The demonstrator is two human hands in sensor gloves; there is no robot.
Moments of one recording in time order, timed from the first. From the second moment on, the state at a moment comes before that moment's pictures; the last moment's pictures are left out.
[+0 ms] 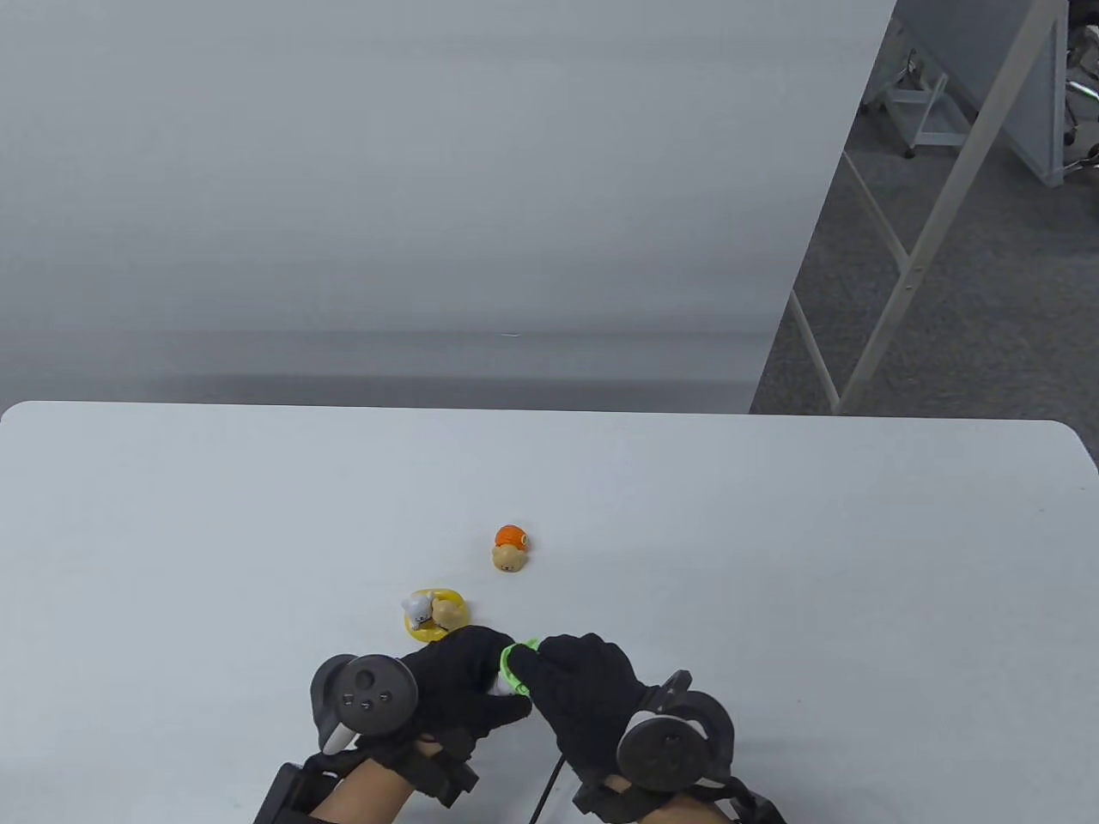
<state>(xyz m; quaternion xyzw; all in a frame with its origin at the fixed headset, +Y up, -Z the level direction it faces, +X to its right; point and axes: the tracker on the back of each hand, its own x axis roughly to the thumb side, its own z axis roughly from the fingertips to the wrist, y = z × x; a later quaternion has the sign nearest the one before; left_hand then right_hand) -0.156 -0.721 -0.292 0.12 -0.28 0.40 0.87 0.052 -0.696 -0.253 0.38 -0.20 0.85 0.30</state>
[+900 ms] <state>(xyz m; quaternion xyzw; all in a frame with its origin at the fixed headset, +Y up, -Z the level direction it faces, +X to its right) -0.173 -0.726 -0.301 0.09 -0.24 0.44 0.86 0.072 -0.714 -0.272 0.31 -0.16 0.89 0.30</state>
